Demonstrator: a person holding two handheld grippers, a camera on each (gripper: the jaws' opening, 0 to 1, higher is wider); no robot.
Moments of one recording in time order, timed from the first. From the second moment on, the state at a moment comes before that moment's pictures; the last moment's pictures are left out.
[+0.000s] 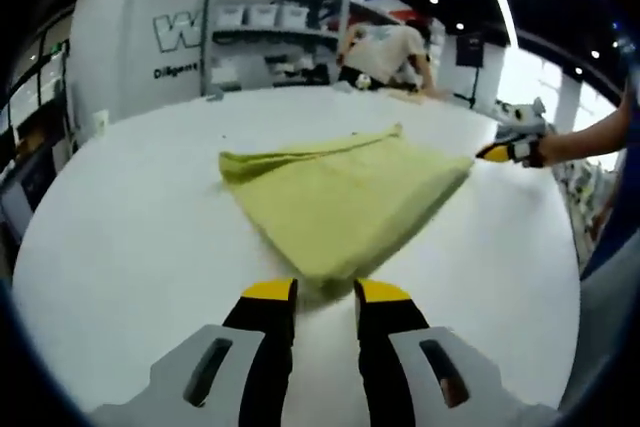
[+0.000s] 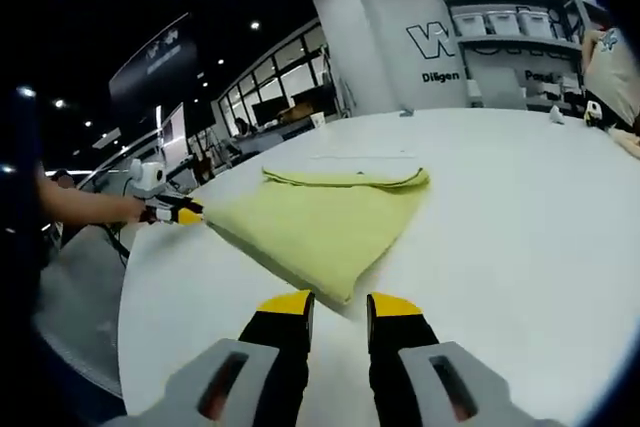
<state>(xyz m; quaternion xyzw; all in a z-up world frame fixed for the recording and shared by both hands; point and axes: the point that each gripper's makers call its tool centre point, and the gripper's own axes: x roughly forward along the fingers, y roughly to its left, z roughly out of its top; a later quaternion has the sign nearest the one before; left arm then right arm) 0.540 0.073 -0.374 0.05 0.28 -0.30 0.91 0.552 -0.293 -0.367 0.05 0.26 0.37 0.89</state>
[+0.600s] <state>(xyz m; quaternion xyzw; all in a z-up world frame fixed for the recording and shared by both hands) 0.546 0.081 -0.371 0.06 0.27 -0.29 0.92 0.544 -0.292 -0.374 0.04 0.27 0.37 0.89</state>
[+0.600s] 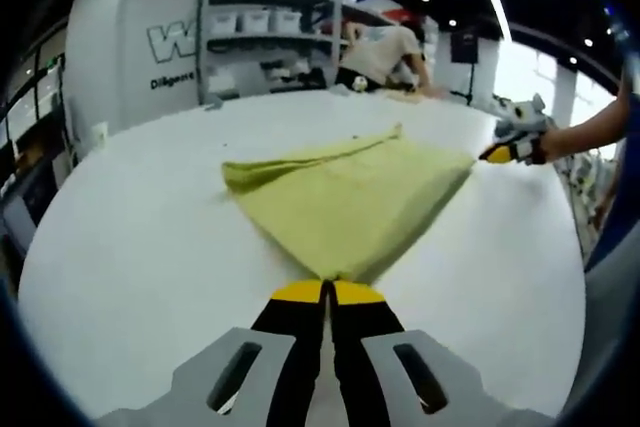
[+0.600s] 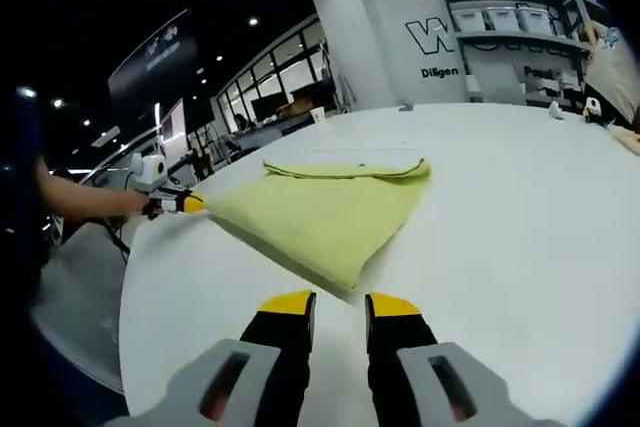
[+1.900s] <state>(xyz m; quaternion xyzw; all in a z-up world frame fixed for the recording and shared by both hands) 0.539 0.084 -0.366 -0.01 0.27 -0.28 0.92 0.551 -0.279 -0.374 0.05 0.27 0.38 0.88</state>
